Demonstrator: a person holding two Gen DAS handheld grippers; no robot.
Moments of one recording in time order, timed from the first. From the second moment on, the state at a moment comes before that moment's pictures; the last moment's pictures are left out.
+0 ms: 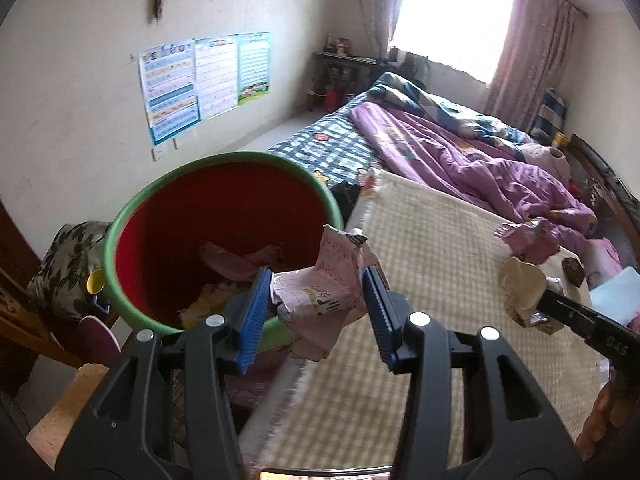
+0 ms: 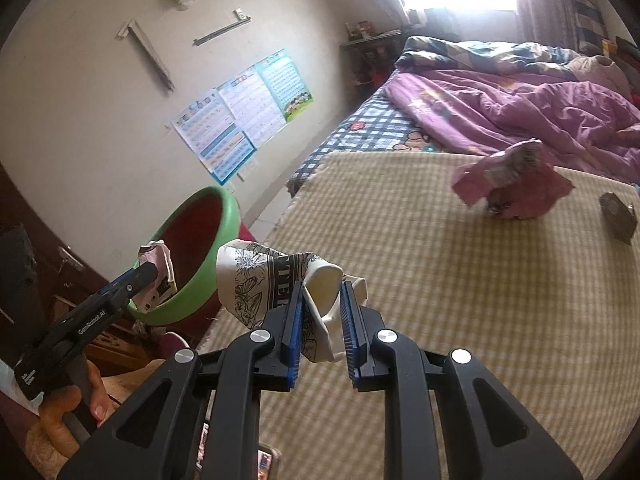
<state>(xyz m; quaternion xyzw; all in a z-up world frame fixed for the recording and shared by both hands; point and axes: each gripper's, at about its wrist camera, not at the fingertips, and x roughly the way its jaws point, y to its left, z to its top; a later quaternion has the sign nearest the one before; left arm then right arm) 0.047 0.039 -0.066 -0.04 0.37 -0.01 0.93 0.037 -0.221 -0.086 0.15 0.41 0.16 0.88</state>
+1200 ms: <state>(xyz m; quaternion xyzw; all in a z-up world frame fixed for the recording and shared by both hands) 0.080 0.114 -0.075 -0.07 0.36 0.02 0.93 0.085 -0.099 -0.055 0.11 0.37 0.24 0.89</state>
